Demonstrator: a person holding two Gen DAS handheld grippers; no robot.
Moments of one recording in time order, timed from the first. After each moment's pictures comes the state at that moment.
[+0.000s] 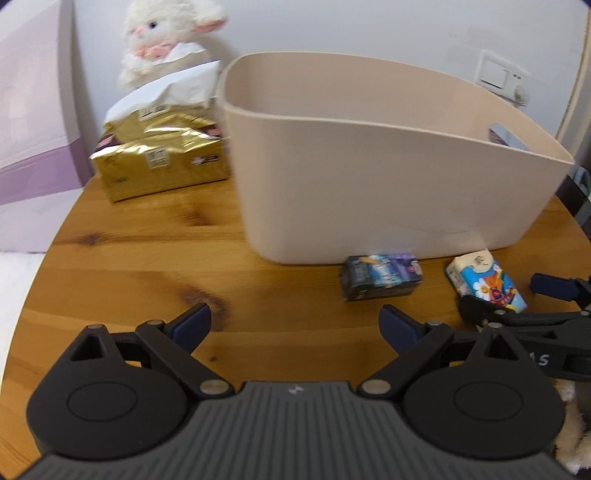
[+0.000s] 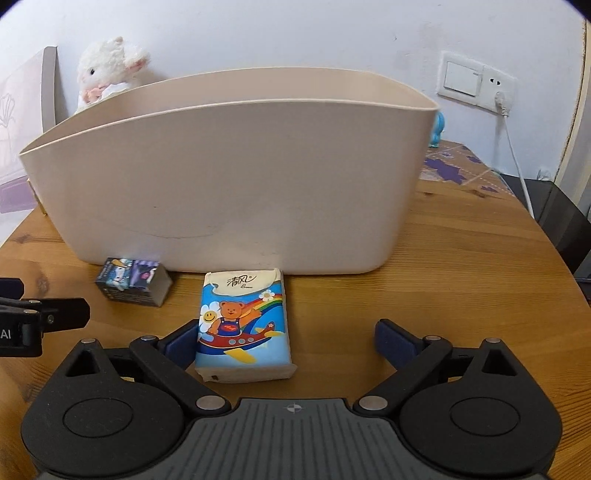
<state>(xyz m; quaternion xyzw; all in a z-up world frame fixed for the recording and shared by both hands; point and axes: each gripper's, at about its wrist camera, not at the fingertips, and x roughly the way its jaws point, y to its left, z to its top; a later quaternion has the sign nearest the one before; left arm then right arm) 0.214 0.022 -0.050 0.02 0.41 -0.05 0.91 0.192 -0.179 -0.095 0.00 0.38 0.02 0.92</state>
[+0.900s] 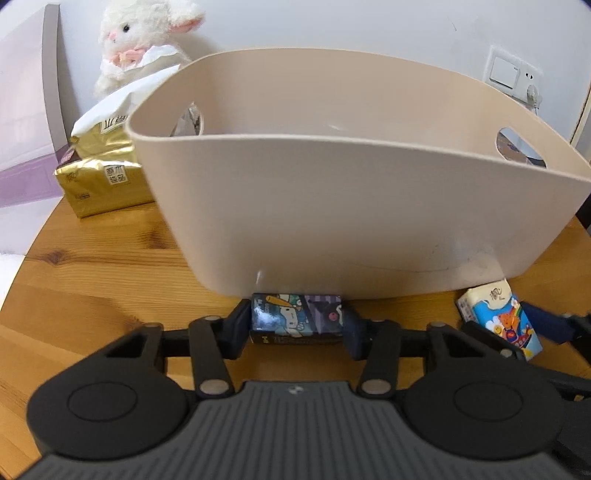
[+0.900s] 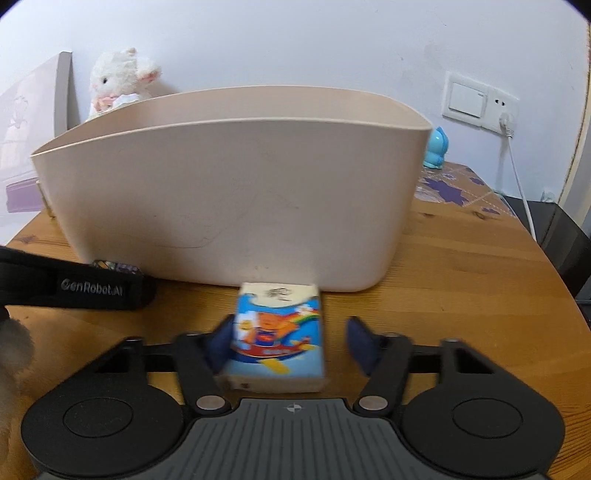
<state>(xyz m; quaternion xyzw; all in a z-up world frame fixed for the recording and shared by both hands) 0.248 -0.019 -0.060 0.00 0.41 -0.03 0.91 0.184 -0.181 -0.095 -0.02 0.35 0.04 0.94</state>
